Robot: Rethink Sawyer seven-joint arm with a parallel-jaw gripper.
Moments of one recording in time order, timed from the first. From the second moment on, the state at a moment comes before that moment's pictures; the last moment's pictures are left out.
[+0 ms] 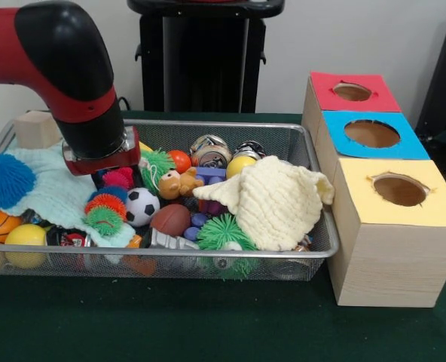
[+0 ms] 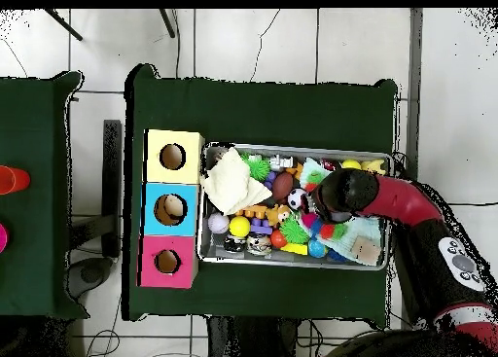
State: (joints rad) arm -0.75 -0.38 0.35 1.42 -0.44 0.90 1.36
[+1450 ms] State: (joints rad) arm -0.78 -0.34 0.38 1.26 -0.44 0.91 1.36
